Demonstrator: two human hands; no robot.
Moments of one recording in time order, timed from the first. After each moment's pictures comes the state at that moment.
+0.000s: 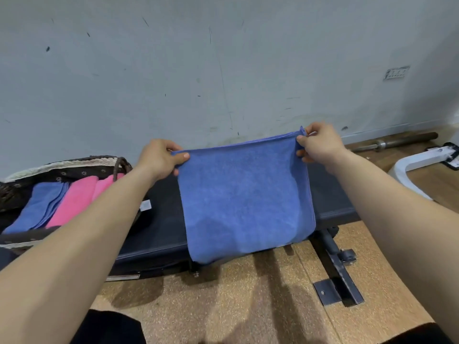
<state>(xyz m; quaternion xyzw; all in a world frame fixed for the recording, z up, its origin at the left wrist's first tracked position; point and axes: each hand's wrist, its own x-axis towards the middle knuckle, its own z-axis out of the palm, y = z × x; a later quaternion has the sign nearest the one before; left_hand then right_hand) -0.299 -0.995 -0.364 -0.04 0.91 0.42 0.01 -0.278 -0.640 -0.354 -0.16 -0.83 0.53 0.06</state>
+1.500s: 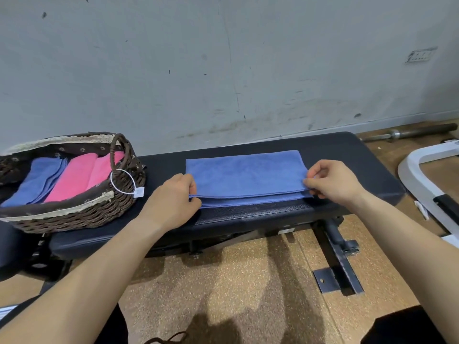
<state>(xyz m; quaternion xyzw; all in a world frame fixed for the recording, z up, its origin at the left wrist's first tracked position) -0.196 -0.979 -0.431 0.08 0.98 0.17 0.01 -0.214 -0.618 -0.435 -0.12 -0.90 0.41 -0.04</state>
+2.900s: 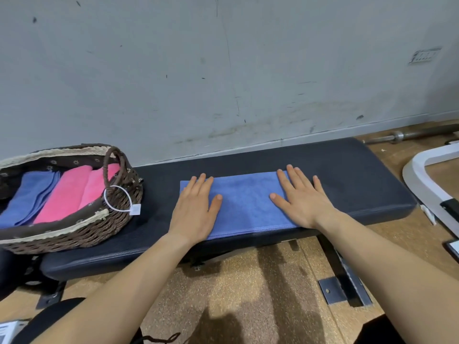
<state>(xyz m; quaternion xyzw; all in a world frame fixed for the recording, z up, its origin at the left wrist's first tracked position) -0.225 -0.943 -0.475 0.07 0.98 0.21 0.00 -0.238 -0.667 -0.476 0.06 -0.99 0.06 -0.13</state>
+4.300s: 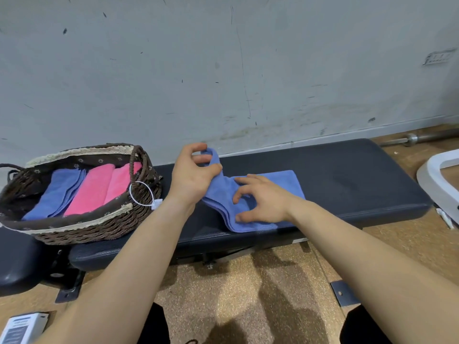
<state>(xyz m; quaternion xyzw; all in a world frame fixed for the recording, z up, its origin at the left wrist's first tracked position) -0.236 -0.953 -0.387 -0.10 0.78 0.62 -0.05 -0.245 -0.764 -0.450 0.25 -0.93 0.23 -0.14</state>
